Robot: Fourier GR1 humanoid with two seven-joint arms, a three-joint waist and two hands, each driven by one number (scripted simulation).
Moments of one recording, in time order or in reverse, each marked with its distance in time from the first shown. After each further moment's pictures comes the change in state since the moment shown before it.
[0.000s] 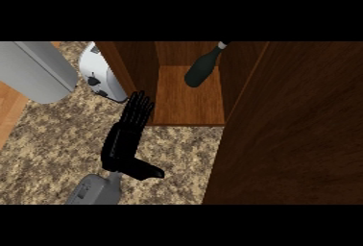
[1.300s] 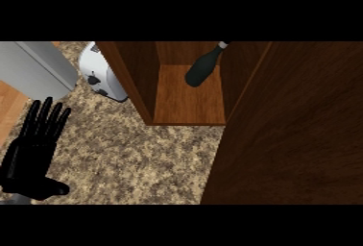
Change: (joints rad) left arm 0.219 0.328 0.282 -0.142 0.147 -0.250 -0.012; right arm -0.097 -0.103 0.176 0.007 -0.012 0.278 0.017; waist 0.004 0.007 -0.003
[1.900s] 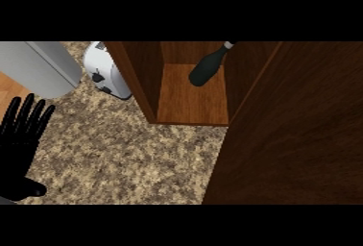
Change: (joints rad) left arm -0.006 0.064 0.065 0.025 0.052 -0.089 0.026; right arm -0.110 0.059 -0.038 0.009 -0.008 0.053 0.076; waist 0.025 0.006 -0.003
